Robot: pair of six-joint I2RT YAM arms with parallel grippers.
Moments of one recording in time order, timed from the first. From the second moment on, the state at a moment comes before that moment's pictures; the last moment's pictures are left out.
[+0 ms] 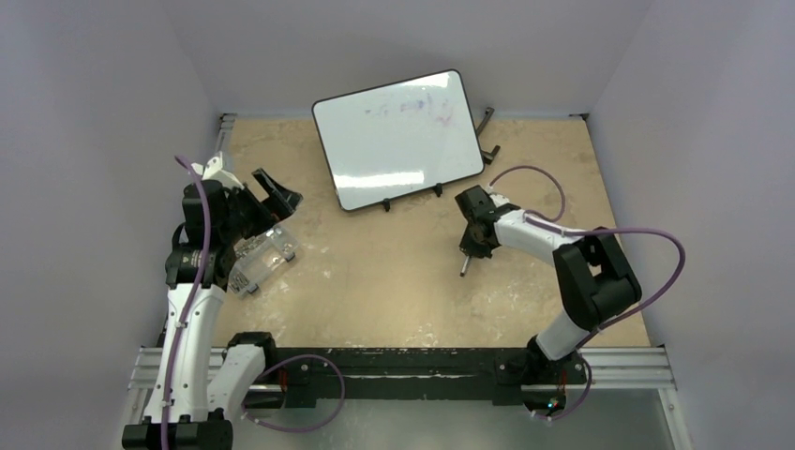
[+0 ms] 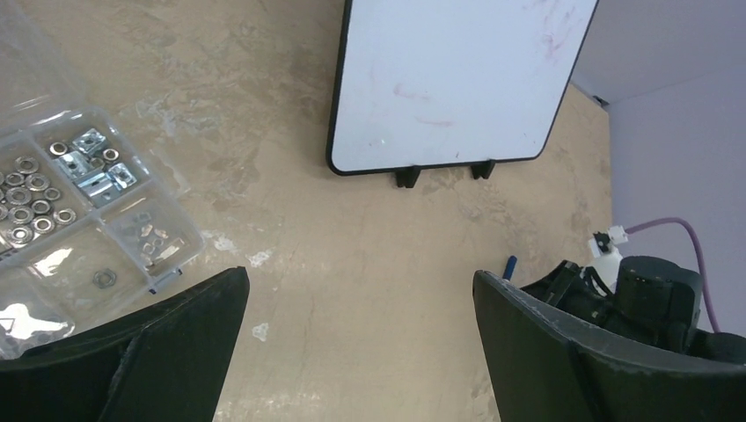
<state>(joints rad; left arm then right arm) 0.04 0.82 0.94 -0.59 0.23 -0.60 0.45 1.62 0.91 -0.51 0.27 0.88</state>
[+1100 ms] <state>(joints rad) -0.11 0.96 0.94 -0.13 1.03 -0.75 0.67 1.11 1.03 -0.34 -0.39 0.26</state>
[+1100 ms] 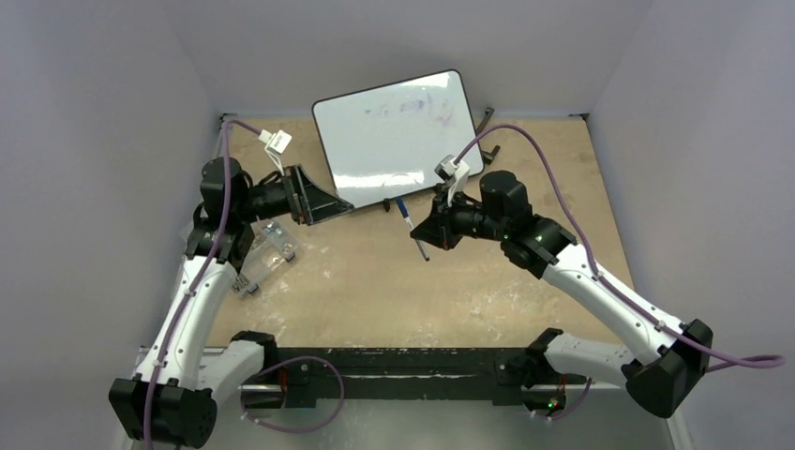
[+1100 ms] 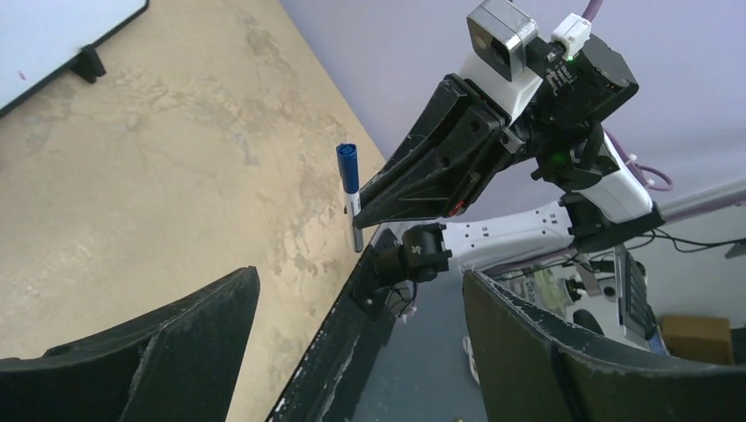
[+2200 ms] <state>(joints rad) -0.40 1.23 1.19 -0.49 1.02 -0.54 0.85 1.17 1.17 -0.37 -0.46 0.13</state>
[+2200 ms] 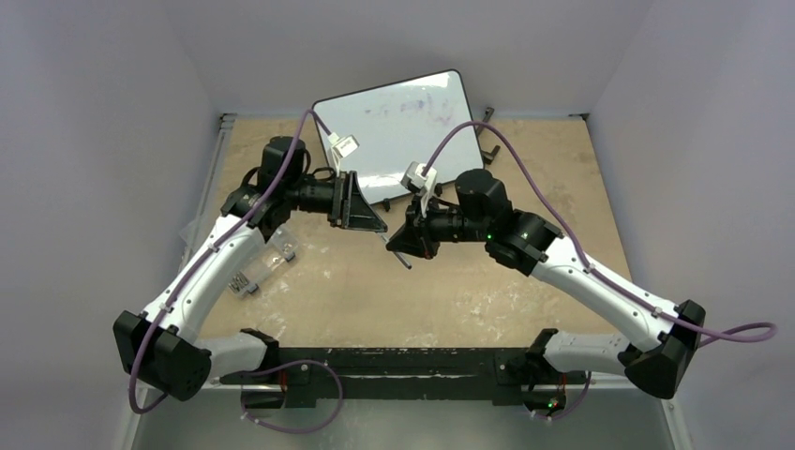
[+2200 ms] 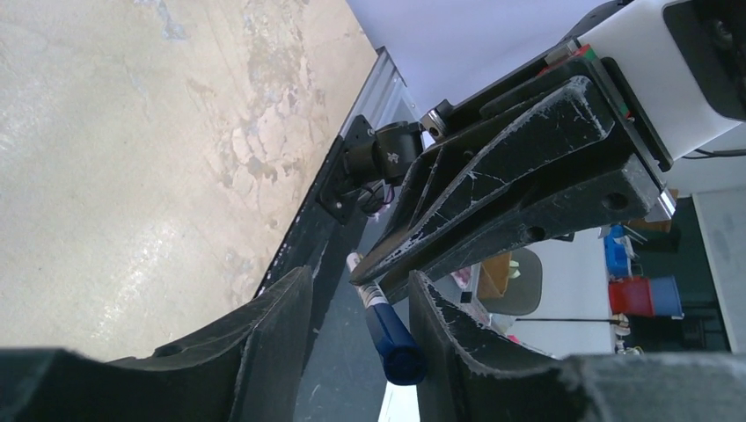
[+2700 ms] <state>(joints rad) -0.41 1.25 1.18 -0.52 1.04 -0.48 0.85 1.20 1.17 -0.40 -0.43 0.13</state>
